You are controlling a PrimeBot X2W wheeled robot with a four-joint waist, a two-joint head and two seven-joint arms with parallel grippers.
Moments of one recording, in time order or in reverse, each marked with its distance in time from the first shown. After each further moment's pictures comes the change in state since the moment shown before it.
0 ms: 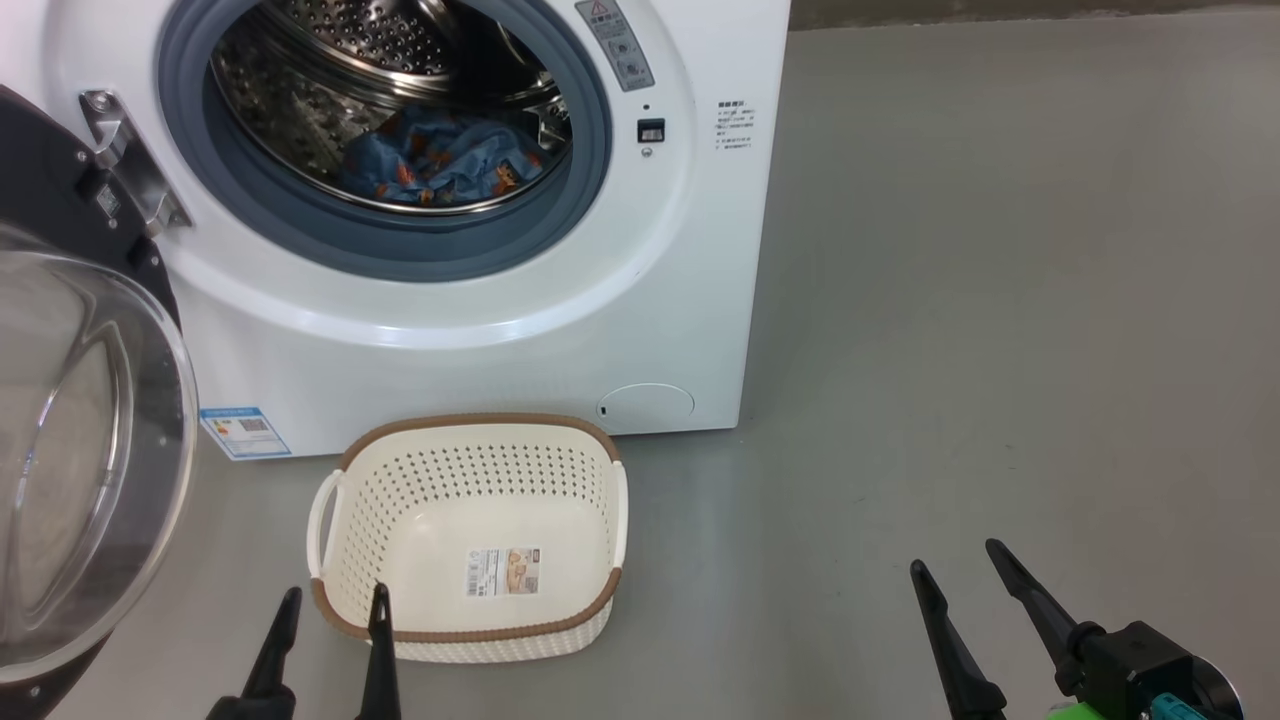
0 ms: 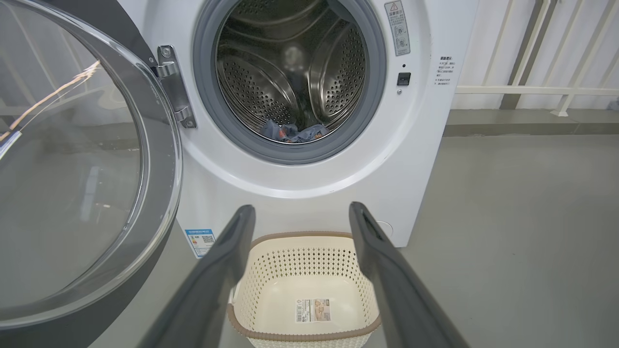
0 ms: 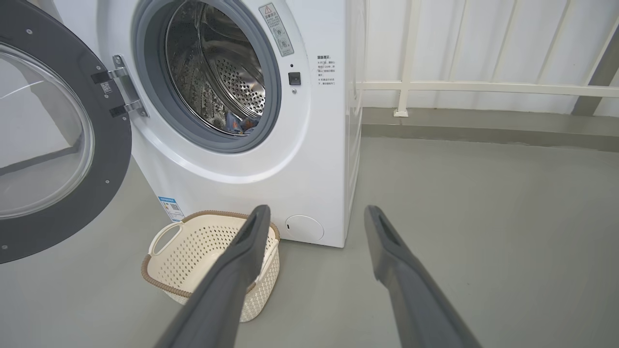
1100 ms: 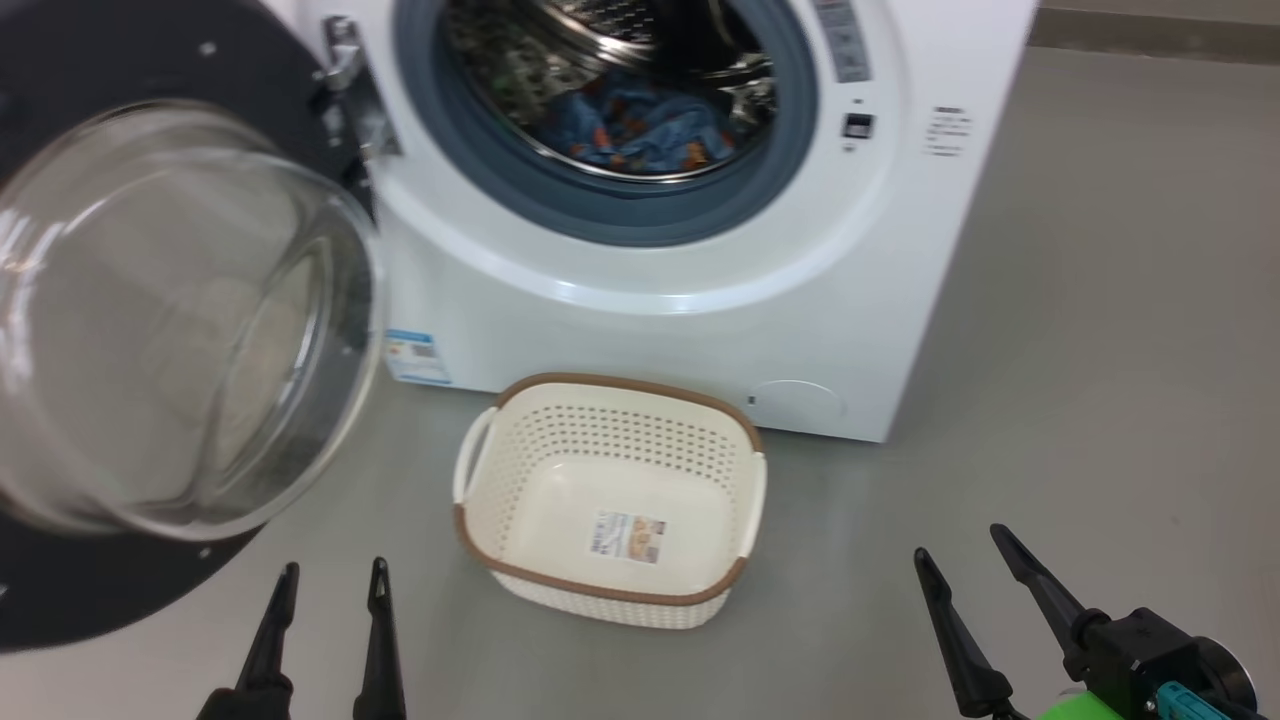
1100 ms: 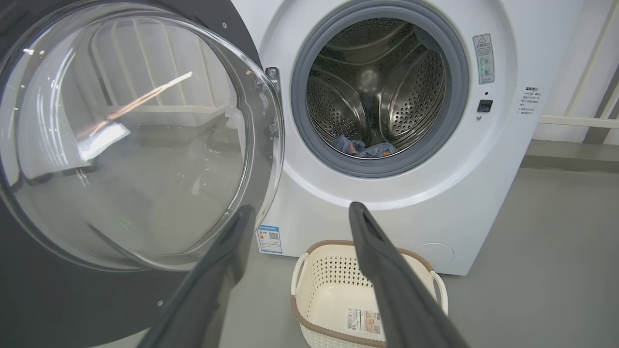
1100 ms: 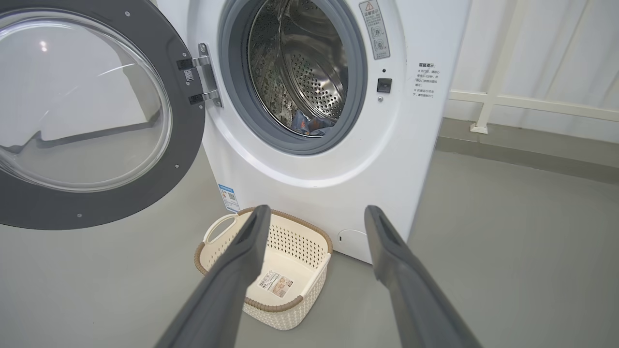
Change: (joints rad) left arm -0.024 -0.013 0.002 -0.012 -0.001 0.007 -0.044; right arm -0.007 -0.022 0.006 -0.043 -0.011 0.000 0.031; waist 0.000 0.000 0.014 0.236
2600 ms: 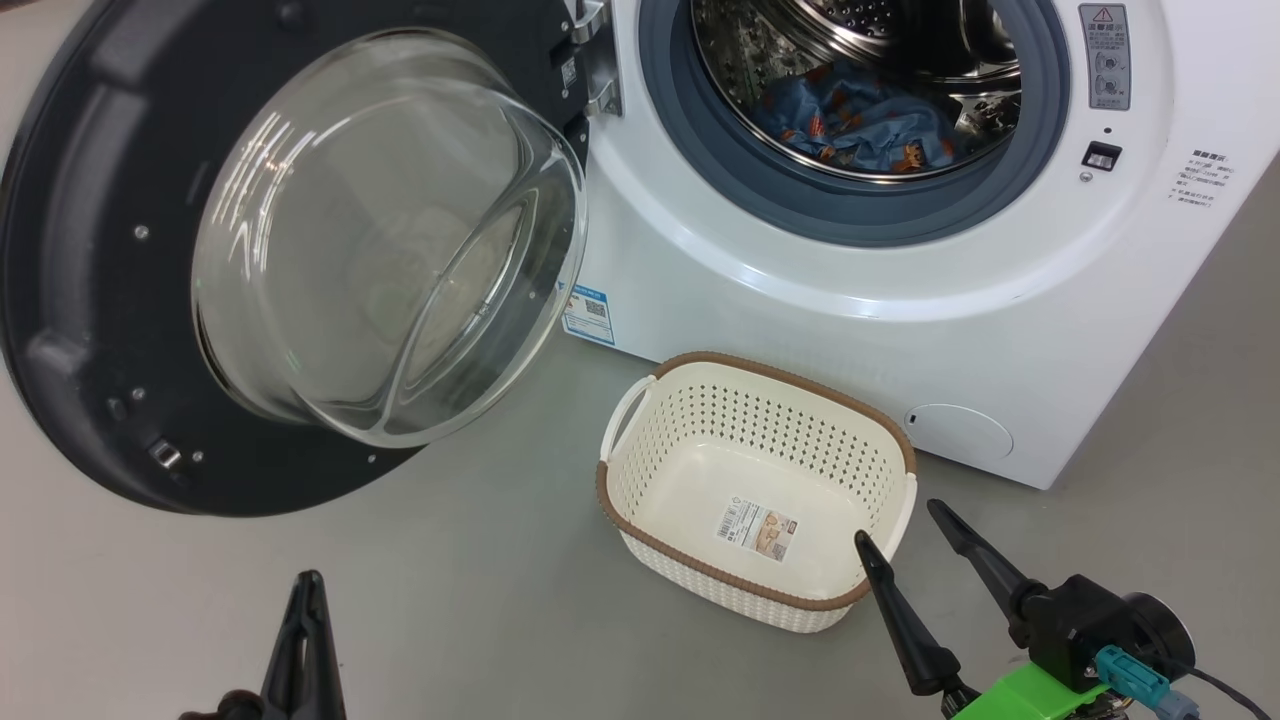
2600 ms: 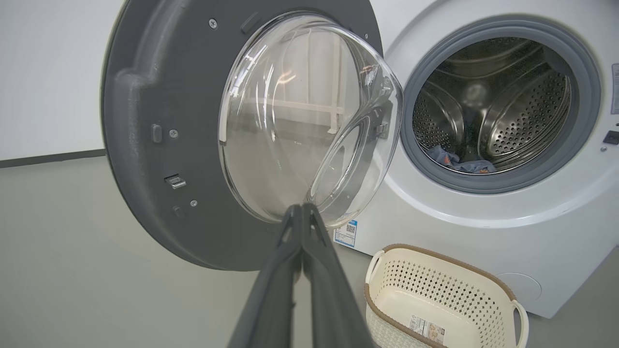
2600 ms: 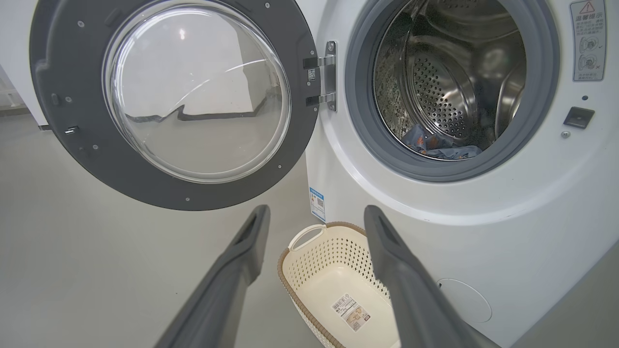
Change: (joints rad) left arm 0.052 -0.040 0.063 -0.037 -0.014 0.010 -0.019; right arm -0.088 -0.034 0.098 0.053 0.011 0.000 0.008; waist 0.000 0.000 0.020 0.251
